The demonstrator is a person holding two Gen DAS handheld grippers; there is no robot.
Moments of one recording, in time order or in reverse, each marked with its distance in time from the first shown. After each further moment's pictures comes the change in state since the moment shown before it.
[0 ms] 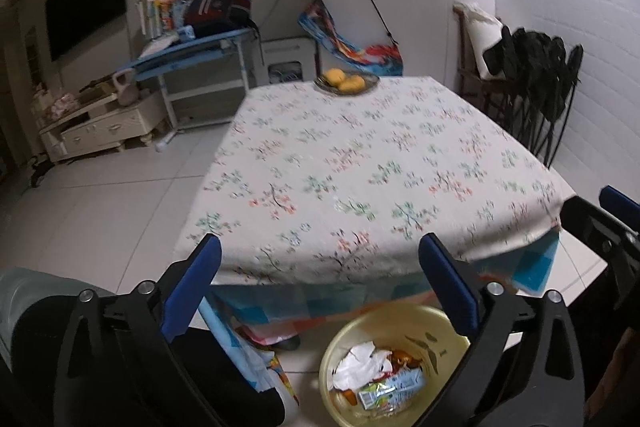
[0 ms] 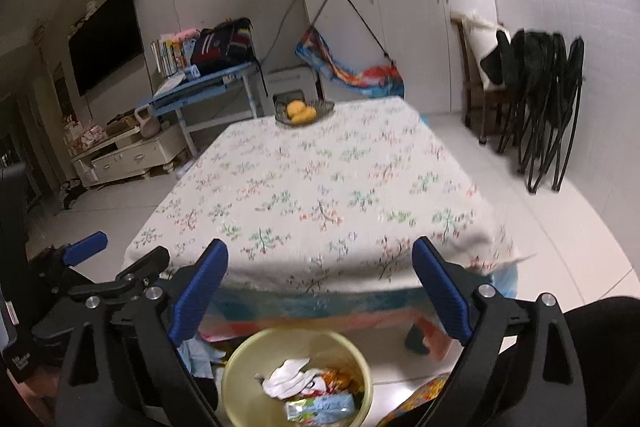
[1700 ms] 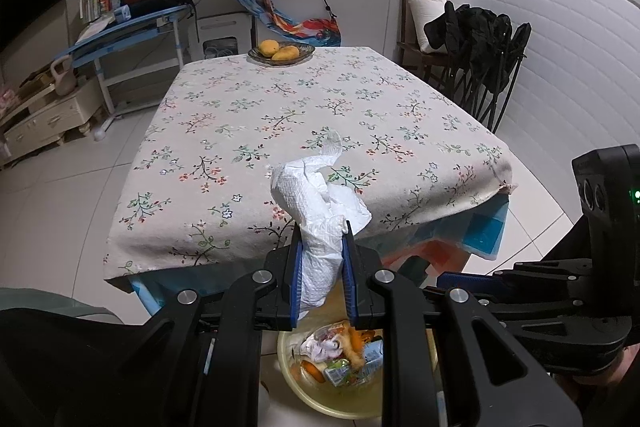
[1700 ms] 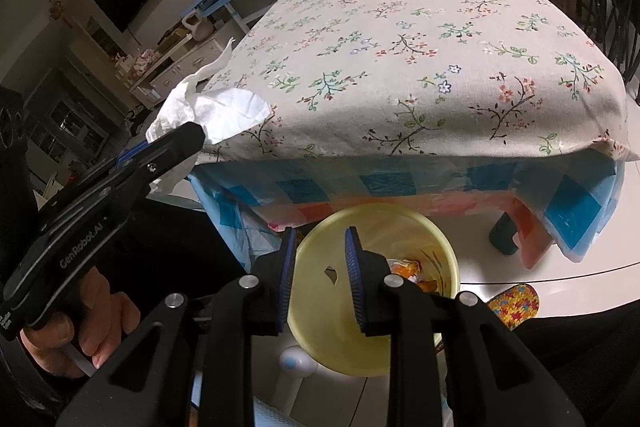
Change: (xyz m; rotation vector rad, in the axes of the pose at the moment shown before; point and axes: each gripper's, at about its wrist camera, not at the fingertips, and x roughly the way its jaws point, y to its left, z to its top) left arm 0.015 -0.011 -0.015 0.064 0.104 -0.247; right arm 0.064 0.008 -0.046 0.072 0.490 0.312
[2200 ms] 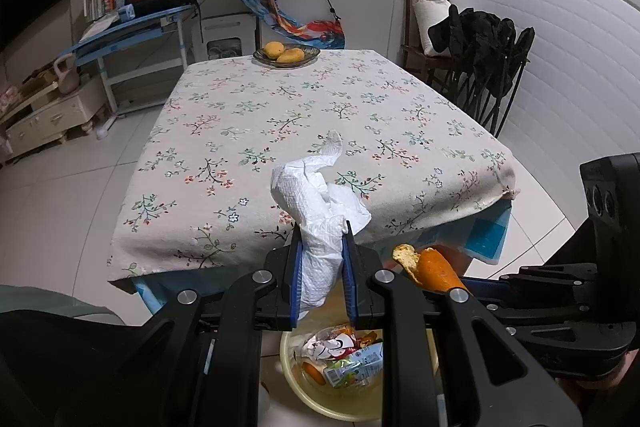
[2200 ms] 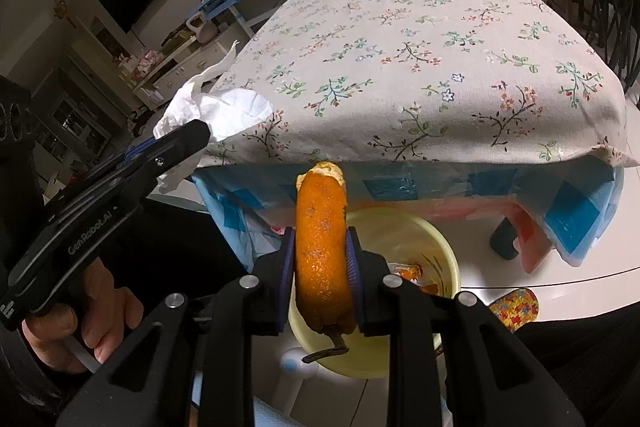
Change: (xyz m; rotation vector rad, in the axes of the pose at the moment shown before) left arm 0.000 0.005 0.004 -0.011 -0.005 0.005; right arm -0.002 0.003 0.001 -0.015 -0.010 0.007
